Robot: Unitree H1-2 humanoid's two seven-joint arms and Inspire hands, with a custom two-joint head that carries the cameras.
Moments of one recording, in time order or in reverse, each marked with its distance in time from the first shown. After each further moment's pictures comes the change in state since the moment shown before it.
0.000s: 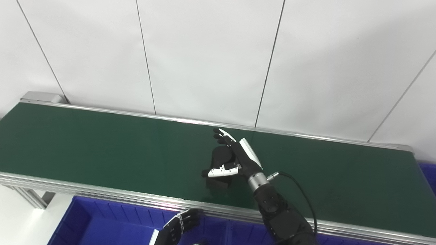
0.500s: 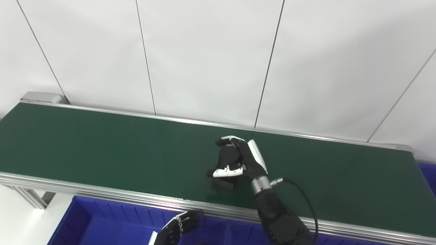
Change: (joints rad) left arm 0.017 0.000 -0.002 -0.017 0.001 0.001 0.001; right arm 0.026 0.015 0.005 0.051 0.037 -0.038 -0.170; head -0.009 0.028
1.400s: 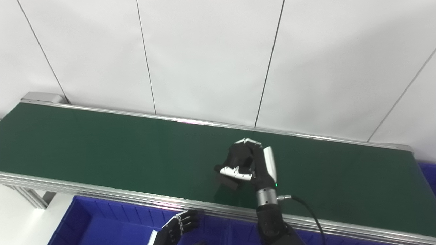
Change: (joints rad) left arm 0.007 0.005 -0.003 -0.026 -0.015 0.014 -0.012; right arm 0.160 -0.045 0.092 -0.356 0.017 0.000 -0.232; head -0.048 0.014
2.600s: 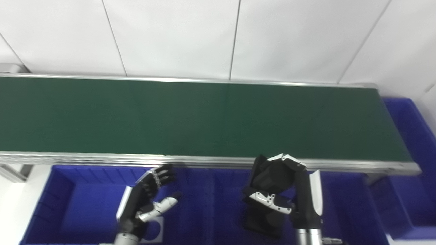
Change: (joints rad) left arm 0.029 0.079 0.006 -0.188 -0.096 0.165 -0.082; right arm 0.827 -0.045 -0.210 -0.901 -0.172 0.084 0.219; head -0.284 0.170
